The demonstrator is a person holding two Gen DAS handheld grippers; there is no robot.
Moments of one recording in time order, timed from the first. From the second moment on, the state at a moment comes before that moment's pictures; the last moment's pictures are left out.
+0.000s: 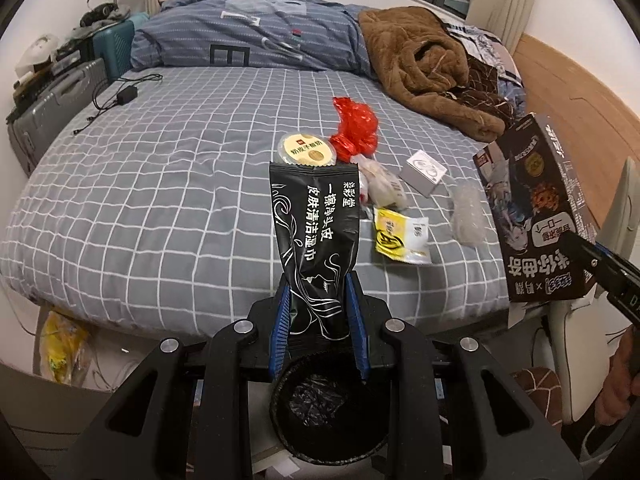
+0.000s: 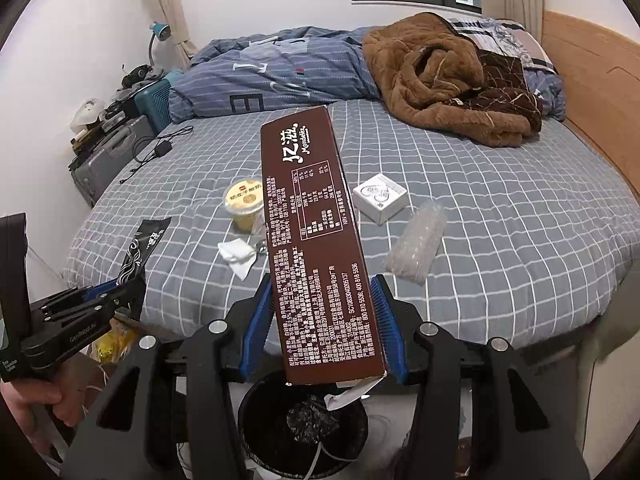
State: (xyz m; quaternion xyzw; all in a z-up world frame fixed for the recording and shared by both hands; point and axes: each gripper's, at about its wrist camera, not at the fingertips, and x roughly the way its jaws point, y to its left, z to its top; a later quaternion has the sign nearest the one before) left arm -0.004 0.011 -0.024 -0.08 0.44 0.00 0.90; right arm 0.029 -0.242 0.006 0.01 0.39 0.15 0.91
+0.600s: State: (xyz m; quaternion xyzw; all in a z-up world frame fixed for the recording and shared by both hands) left arm -0.061 -0.013 -0.046 -0.09 0.45 -0.01 0.89; right arm -0.032 -0.240 -0.026 0.00 0.41 0.15 0.90
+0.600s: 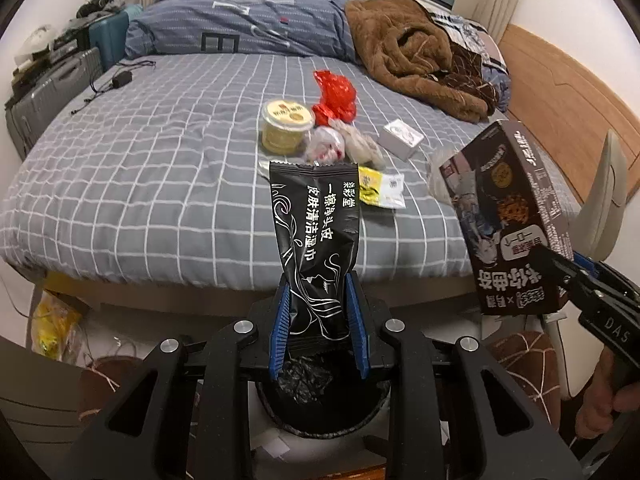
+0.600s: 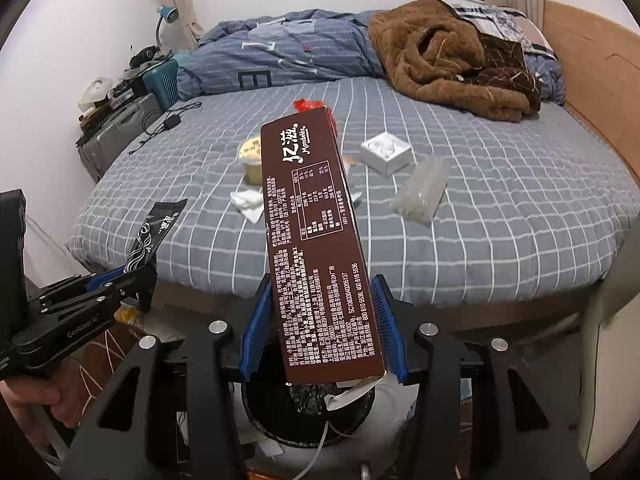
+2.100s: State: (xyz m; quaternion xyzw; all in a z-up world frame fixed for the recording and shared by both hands) left arm -0.087 -0.033 -0.163 -0.09 0.53 -0.02 0.84; right arm -0.068 -0.213 -0.148 -0.02 0.52 0.16 0.84
